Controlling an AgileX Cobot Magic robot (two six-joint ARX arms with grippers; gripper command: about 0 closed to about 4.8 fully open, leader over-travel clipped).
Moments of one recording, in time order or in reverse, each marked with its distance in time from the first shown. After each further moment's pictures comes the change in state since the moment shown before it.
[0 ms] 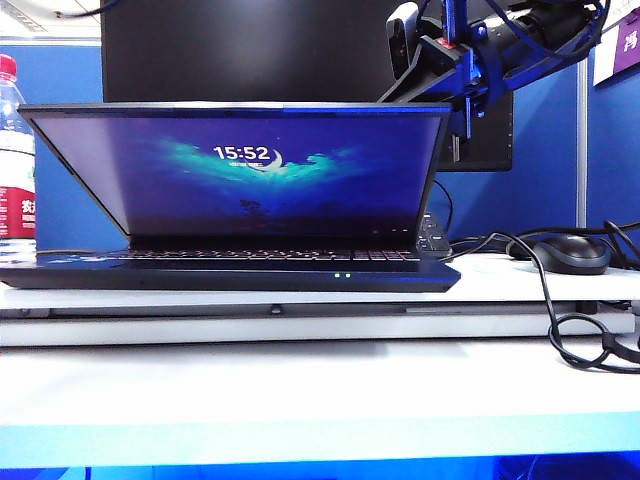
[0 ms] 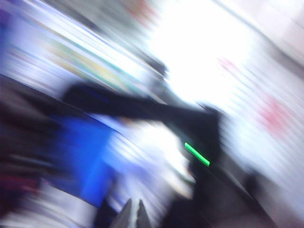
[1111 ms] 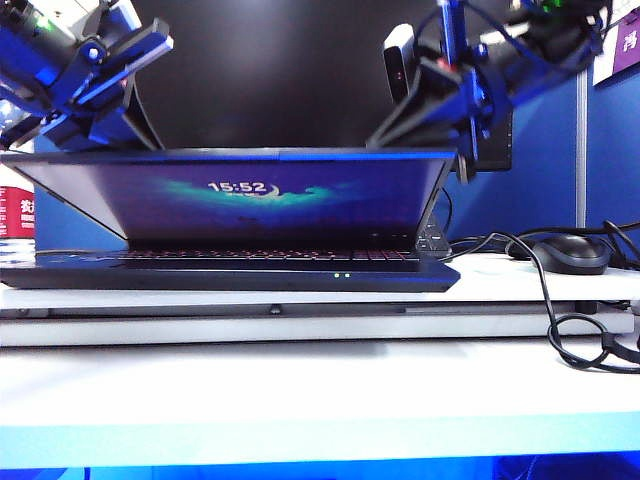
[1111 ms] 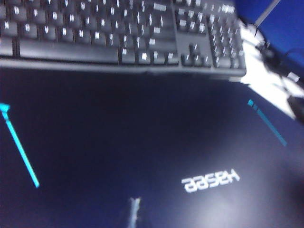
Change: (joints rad) left arm 0.083 -0.037 -0.002 -1.006 -0.806 0.647; right arm 0.012 0.000 -0.063 -0.008 0.051 0.000
